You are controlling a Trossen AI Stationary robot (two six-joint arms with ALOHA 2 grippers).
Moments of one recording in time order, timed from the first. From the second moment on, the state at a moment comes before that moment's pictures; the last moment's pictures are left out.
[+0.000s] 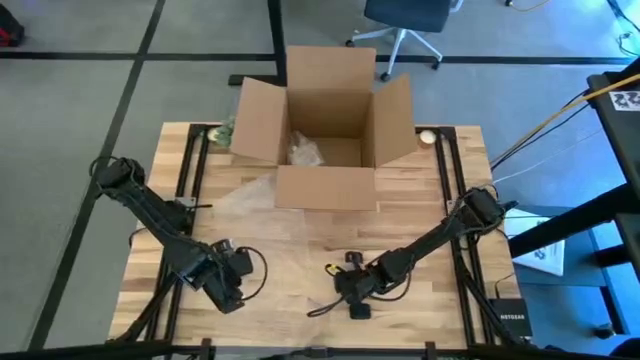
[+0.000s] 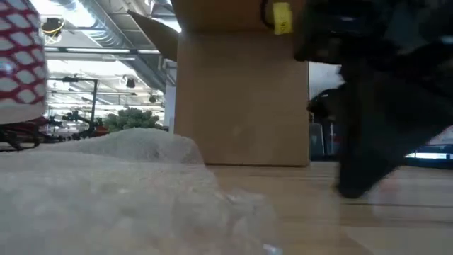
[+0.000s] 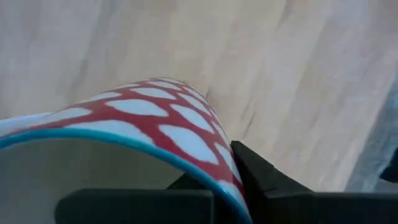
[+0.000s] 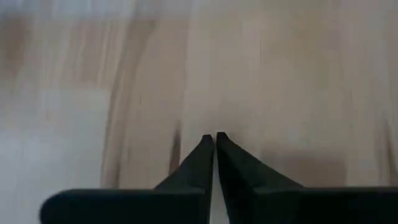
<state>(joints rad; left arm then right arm) -0.74 1.49 1.14 -0.97 -0.23 -1.07 0.56 1.93 1.12 -0.29 0.11 0.47</state>
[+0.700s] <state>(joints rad) -0.68 1.49 1.14 -0.92 -0.25 -0.97 0.54 2.12 1.20 0.04 0.14 0.40</state>
